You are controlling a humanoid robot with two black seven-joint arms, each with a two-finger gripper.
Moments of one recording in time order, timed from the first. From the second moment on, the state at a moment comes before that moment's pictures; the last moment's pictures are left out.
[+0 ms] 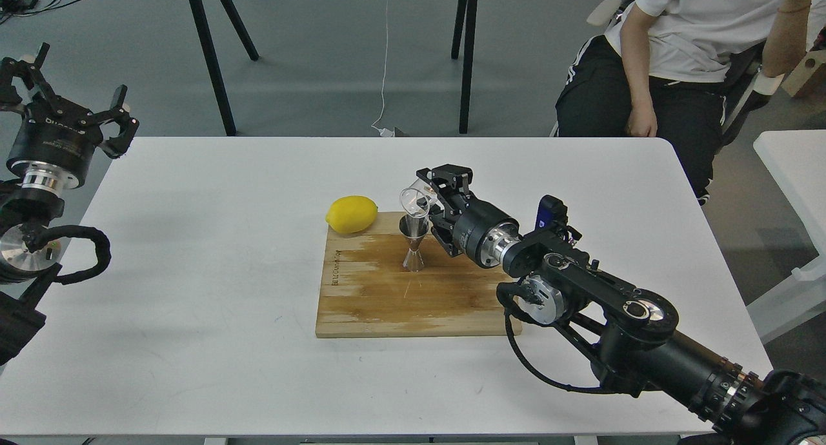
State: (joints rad) left arm -0.57 0.54 -1.00 -0.73 0.00 -0.43 -0.41; right arm 0.60 -0.05 0.65 1.12 -0.63 -0.13 -0.02
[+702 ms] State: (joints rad) left arm -0.56 0.53 -1.00 -0.73 0.00 -0.43 -0.41; right arm 0.61 -0.06 0.64 1.11 -0.81 -0.13 -0.02
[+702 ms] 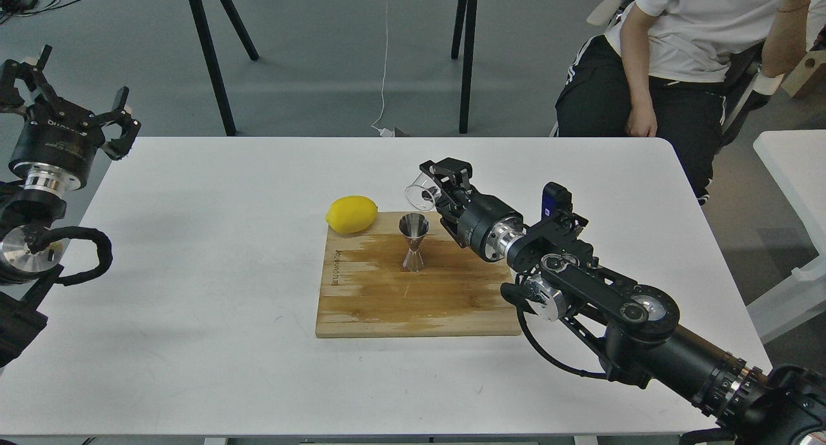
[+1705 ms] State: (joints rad) left arm -0.56 0.54 -1.00 -0.73 0.00 -0.43 -0.41; right arm 0.63 -0.06 0.56 1.11 -0.97 -0.20 0.00
